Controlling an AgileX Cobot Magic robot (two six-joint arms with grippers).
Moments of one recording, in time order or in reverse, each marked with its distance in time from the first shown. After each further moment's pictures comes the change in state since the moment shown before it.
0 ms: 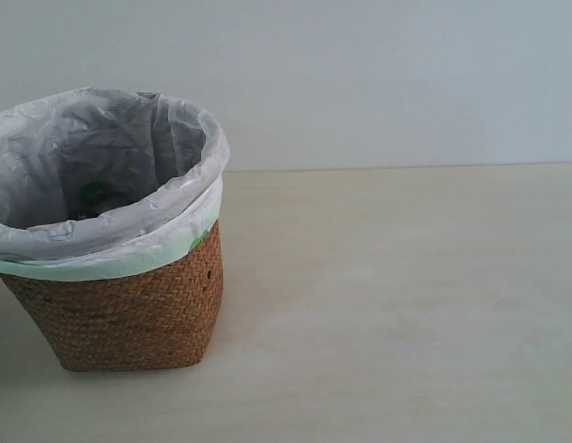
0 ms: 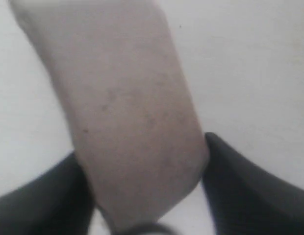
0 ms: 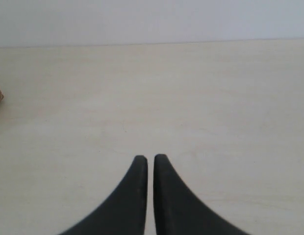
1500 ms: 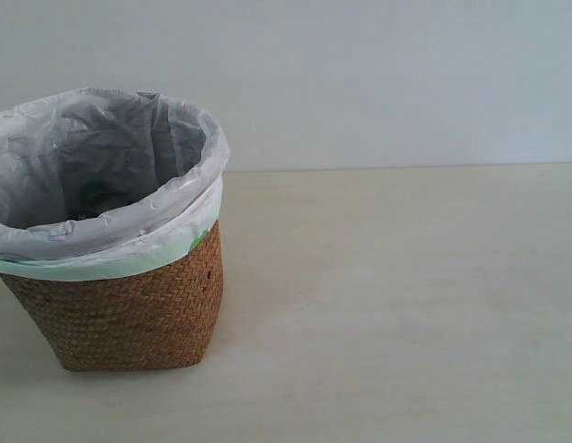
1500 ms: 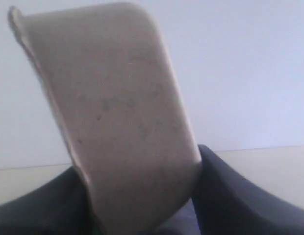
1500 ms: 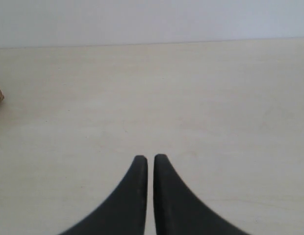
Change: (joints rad) left arm 0.059 -0.770 -0.389 -0.590 0.457 0.102; right arm 0.000 0.000 0.000 0.000 0.000 0.002
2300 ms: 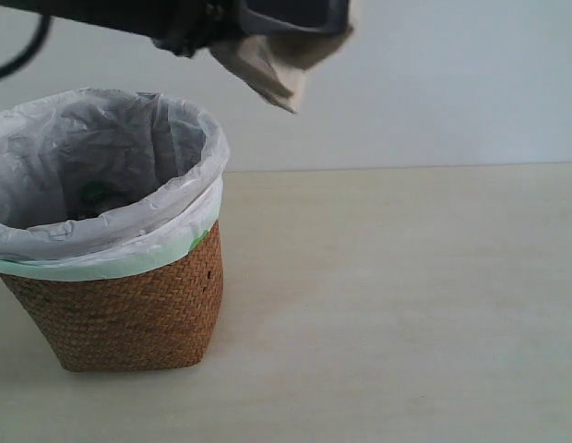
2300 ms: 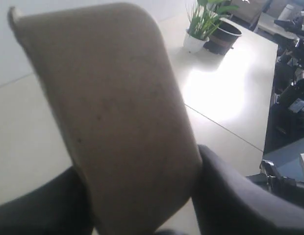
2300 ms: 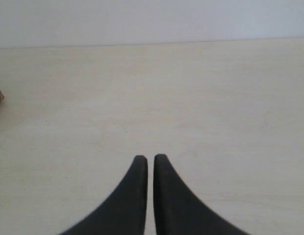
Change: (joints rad) left arm -1.024 0.363 0.000 -0.039 -0.303 0.104; right arm 0.000 0.000 0.000 0.000 0.000 0.002
